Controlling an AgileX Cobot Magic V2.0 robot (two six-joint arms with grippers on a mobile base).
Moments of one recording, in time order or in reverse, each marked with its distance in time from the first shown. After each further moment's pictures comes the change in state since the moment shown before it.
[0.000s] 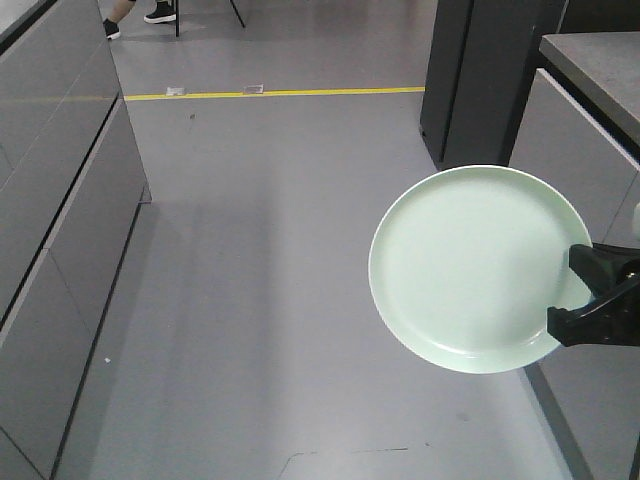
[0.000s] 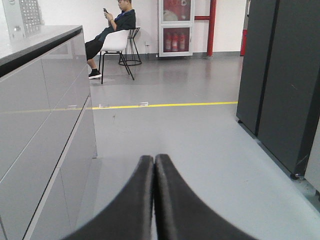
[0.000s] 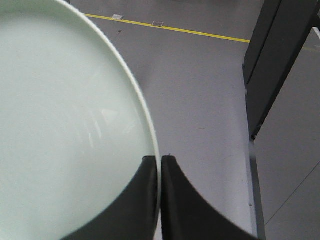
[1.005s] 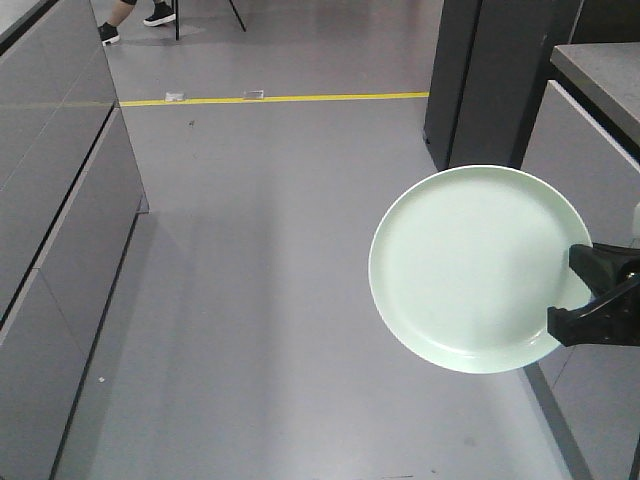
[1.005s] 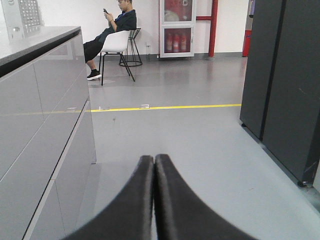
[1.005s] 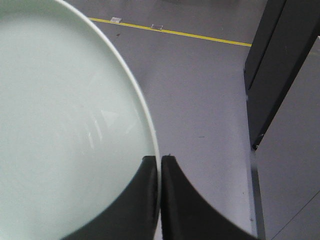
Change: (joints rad) left arm 0.000 0.000 0.000 0.000 0.000 0.000; right arm 0.000 0.000 0.000 0.000 0.000 0.000
